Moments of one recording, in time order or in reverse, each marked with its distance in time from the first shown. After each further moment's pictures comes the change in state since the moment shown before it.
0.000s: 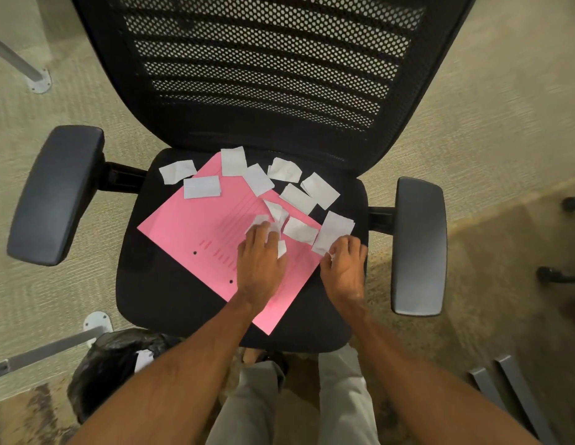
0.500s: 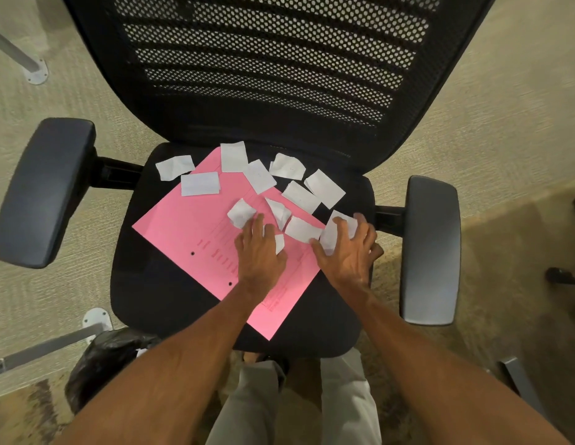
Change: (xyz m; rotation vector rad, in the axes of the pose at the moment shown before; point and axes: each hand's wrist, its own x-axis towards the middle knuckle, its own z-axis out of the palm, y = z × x) left_hand 0.023 -0.008 0.022 -0.055 -0.124 -0.122; right_hand 0.034 -0.001 0.011 -0.170 0.010 0.004
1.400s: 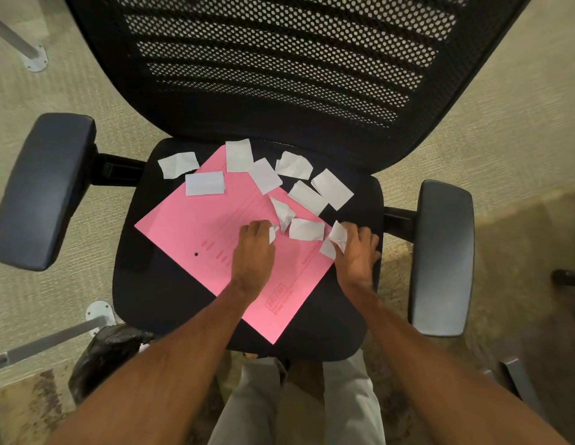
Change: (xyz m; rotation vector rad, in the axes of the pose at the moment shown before) left_hand 0.006 -0.015 -0.011 -0.198 0.073 0.002; right_hand 0.012 0.003 0.010 0.056 -0.127 0.080
